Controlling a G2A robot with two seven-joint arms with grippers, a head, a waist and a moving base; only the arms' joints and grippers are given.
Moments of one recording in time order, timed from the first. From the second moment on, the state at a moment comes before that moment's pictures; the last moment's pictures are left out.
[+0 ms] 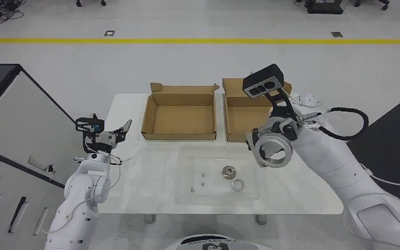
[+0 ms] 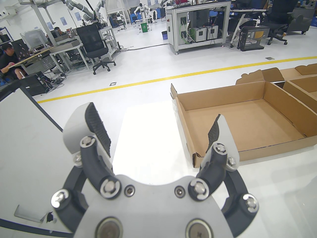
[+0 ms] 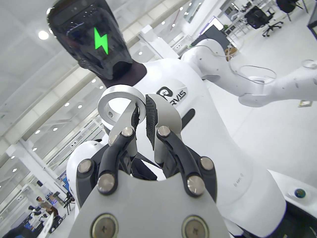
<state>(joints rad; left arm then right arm) 1.73 -1.15 -1.60 -1.80 1.33 0.00 0.00 -0.89 -1.02 0.92 -1.72 1.38 -0.28 1.54</state>
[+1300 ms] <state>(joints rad) 1.73 -1.15 -1.60 -1.80 1.33 0.00 0.00 -0.94 -1.14 0.89 -1.70 1.63 -0.12 1.46</state>
